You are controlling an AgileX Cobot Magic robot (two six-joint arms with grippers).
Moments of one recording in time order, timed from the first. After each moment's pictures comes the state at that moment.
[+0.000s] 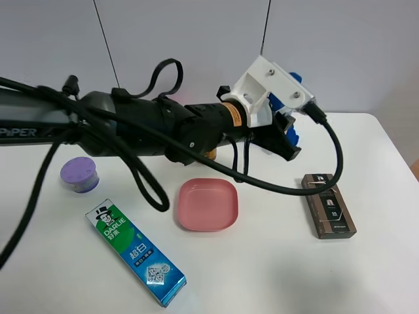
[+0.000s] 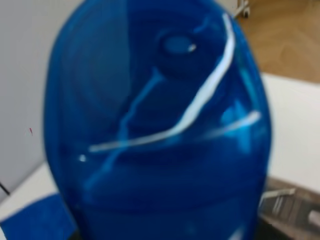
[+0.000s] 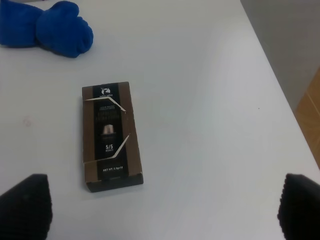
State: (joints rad) left arm -0.92 1.94 -1.26 -0.05 -0.28 0.20; right arm -0.07 0.00 -0.50 -0.04 1.06 0.10
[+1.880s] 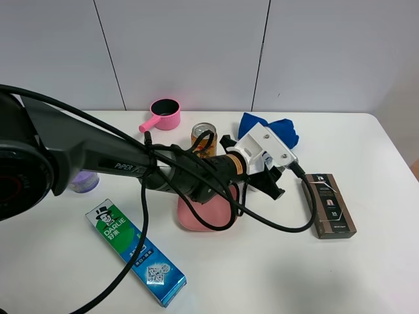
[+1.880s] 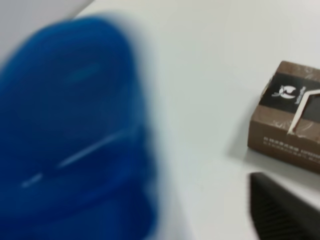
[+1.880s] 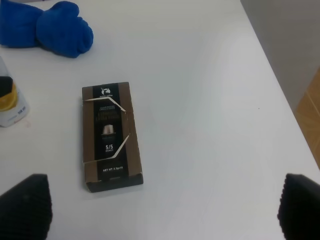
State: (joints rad) left arm -0.91 2.23 -1.26 -0.05 -0.48 0.20; right arm -0.07 0.00 -0.50 -0.04 1.06 0.10
